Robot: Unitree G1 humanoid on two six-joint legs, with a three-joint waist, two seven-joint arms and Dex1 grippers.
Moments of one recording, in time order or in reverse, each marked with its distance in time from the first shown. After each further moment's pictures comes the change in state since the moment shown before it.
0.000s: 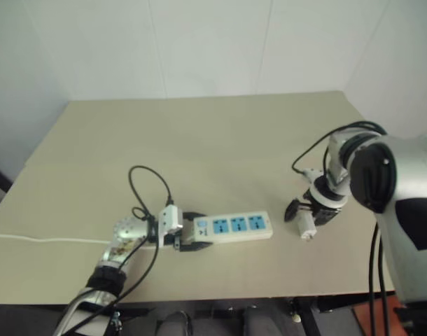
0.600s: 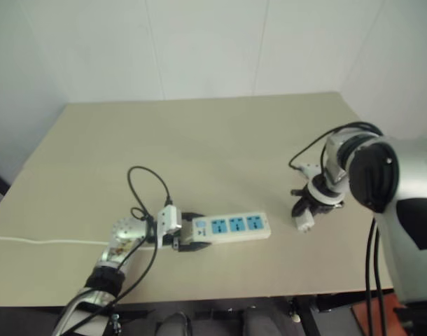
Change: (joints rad) left arm -0.006 0.009 0.000 0.005 -0.002 0.001 -0.001; right arm -0.032 -0.019 -0.045 0.001 -0.119 -0.260 0.084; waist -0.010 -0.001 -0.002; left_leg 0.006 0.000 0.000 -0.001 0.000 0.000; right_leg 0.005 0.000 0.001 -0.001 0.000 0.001
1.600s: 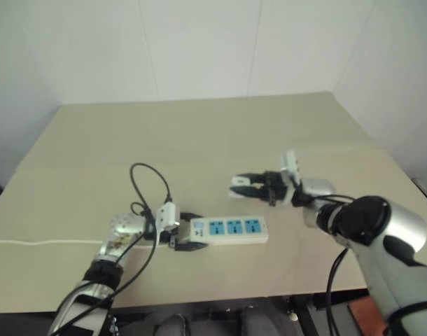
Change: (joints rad) left arm -0.045 0.022 -0.005 0.045 -0.003 0.044 -0.075; right arm 0.517 0.056 -0.604 0.002 0.020 -1.868 0.888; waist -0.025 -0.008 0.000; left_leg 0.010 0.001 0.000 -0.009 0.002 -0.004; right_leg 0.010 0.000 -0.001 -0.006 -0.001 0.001
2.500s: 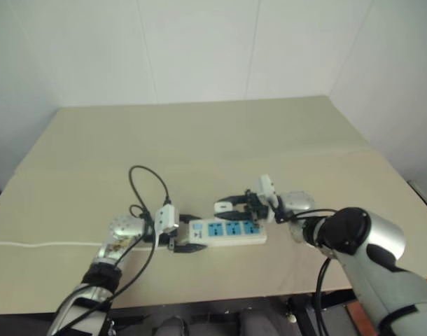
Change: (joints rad) left arm 0.017 0.005 -0.002 -0.001 0.001 -0.007 0.015; right arm 0.056 0.070 -0.022 0.006 -0.207 -0.062 -0.079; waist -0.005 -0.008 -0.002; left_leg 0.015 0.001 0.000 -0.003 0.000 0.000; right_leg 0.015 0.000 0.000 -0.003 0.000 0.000
